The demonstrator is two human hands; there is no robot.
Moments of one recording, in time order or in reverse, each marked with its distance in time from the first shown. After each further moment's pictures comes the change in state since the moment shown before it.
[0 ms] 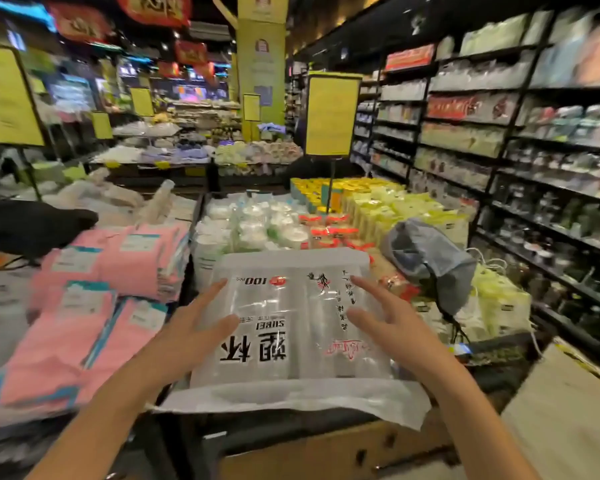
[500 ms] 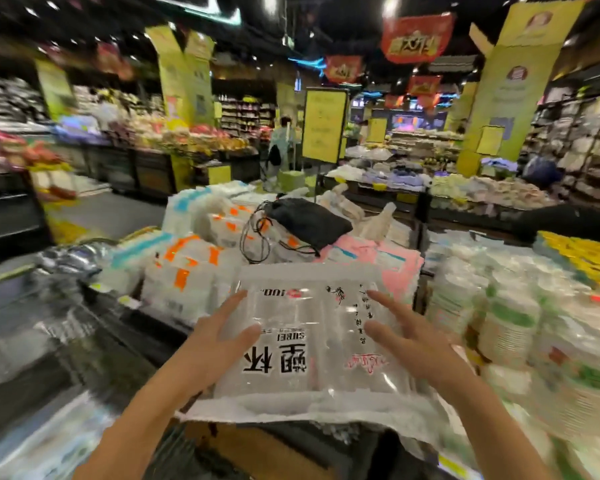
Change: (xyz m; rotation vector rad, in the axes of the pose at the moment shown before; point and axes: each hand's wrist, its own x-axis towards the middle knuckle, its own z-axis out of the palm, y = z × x) left_hand -0.180 -0.160 -0.285 0.037 0.553 -0.399; right_hand 0.064 -0.228 0.321 0.064 -0.535 -0.376
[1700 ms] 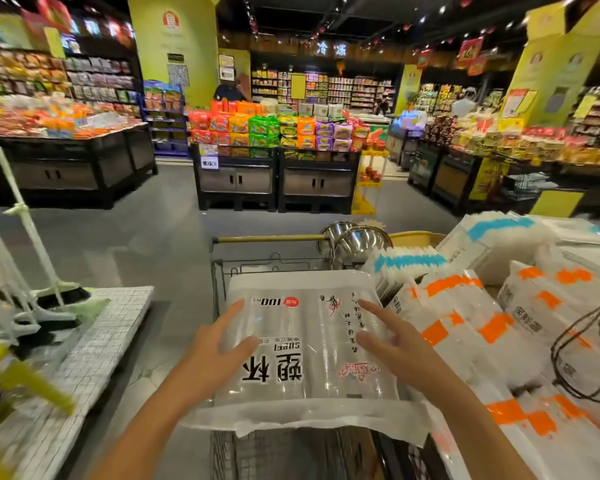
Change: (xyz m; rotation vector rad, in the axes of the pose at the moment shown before) left_hand -0.022 -0.191 -0.205 0.008 0.883 -0.523; right_hand 0.303 -0.165 0.372 0.101 -0.841 -0.574
